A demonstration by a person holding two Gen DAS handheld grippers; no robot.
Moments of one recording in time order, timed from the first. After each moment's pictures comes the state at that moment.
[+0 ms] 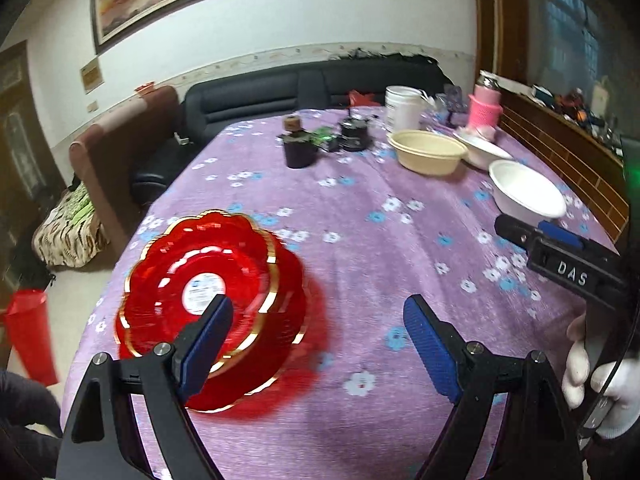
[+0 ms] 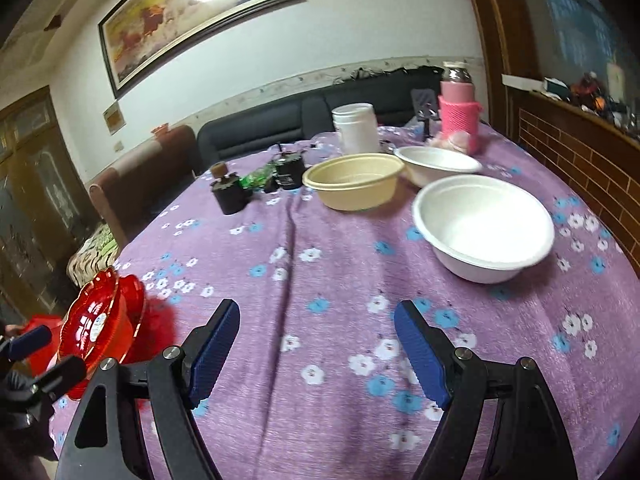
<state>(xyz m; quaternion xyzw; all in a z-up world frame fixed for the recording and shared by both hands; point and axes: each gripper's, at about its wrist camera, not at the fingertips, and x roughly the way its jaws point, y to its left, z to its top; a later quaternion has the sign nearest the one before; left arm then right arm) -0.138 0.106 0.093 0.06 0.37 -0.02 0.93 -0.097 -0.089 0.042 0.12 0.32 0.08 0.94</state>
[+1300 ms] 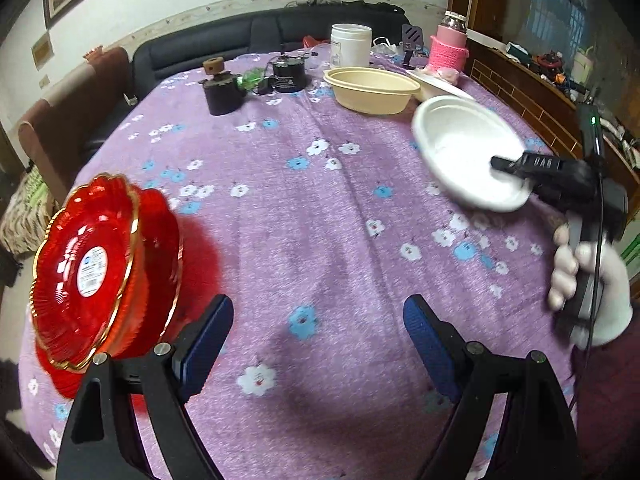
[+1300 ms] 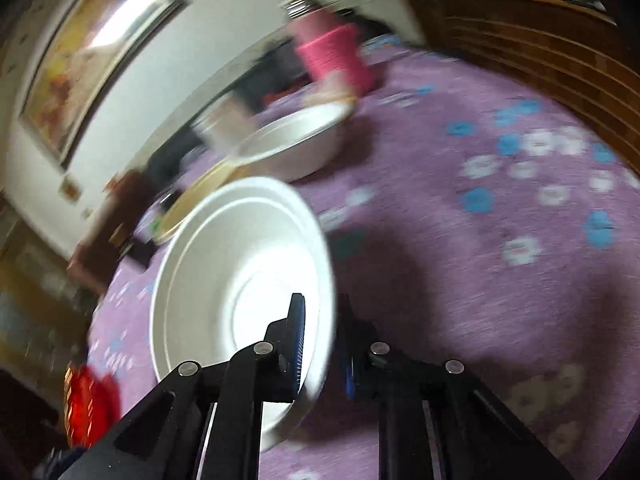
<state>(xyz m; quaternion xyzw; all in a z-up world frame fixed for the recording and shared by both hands) -0.099 0.046 0.052 0.04 0.46 -0.08 0.88 -0.013 -0.230 -0.020 0.27 0.38 0.06 0.88</state>
